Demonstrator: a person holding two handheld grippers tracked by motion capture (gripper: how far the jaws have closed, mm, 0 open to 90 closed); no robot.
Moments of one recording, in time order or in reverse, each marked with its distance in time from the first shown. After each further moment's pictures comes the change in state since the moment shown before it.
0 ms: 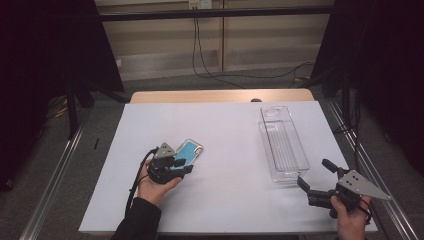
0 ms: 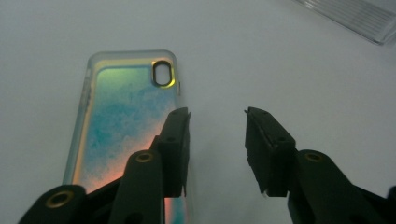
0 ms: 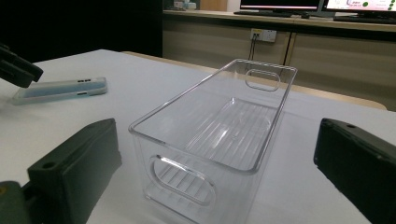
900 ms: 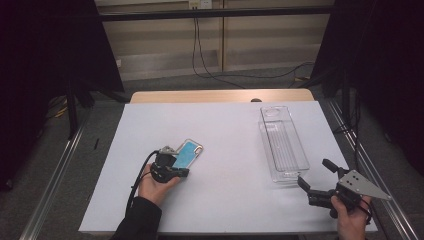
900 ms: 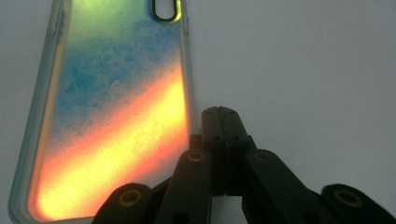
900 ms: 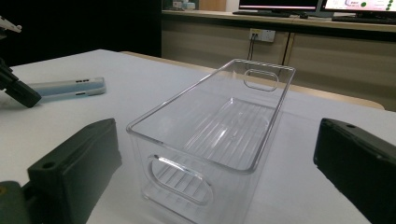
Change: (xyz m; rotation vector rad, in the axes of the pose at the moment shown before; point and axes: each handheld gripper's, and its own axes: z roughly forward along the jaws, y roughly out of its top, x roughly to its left) left arm 0.015 -0.011 0.022 0.224 -0.054 -0.133; right arm -0.001 0.000 0.000 -0.001 -0.006 -0.002
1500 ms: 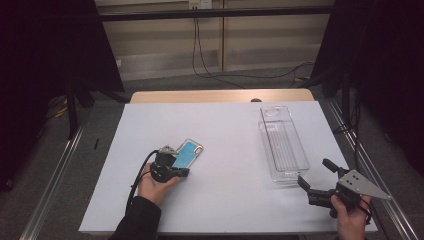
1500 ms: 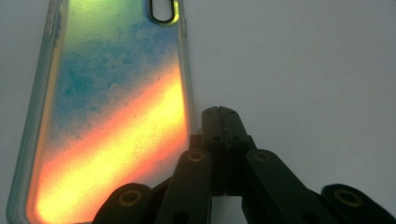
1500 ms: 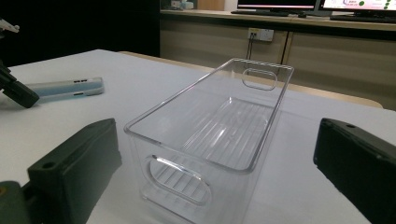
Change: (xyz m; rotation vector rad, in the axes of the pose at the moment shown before) left arm 0.001 0.000 0.000 -0.005 -0.010 0.009; right arm 0.000 0.000 0.001 0.003 -0.003 0.006
